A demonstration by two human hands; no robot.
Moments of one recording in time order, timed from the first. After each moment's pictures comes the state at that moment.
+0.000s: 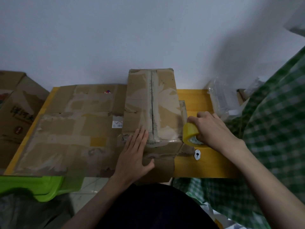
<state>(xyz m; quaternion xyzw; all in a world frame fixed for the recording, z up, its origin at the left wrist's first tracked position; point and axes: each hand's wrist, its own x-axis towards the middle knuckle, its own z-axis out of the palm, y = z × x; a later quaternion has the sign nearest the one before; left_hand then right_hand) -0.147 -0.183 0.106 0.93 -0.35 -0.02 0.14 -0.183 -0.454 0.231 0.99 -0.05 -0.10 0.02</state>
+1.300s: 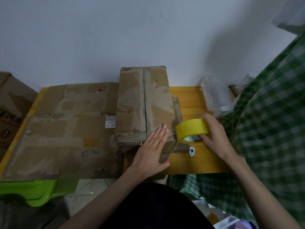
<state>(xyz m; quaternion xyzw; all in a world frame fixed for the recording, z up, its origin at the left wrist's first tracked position) -0.152 -0.248 0.097 0.88 -0.47 -0.03 0.13 -0.226 -0.488 0.179 0.94 -0.08 0.11 -0.30</state>
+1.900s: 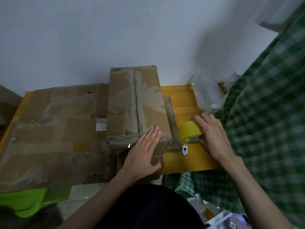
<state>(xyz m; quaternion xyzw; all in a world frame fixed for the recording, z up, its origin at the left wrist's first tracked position) -0.148 -0.247 0.094 0.87 -0.48 -0.02 0.11 -0.238 -0.498 0.184 0.99 -0.09 0.11 -0.08</state>
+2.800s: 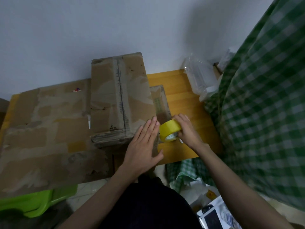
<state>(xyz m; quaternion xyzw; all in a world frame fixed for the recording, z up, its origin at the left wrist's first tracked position) -0.156 -0.272 0.104 0.88 -0.47 -0.06 0.10 -0.208 -0.504 0.055 0.94 -0.11 0.05 -0.32</state>
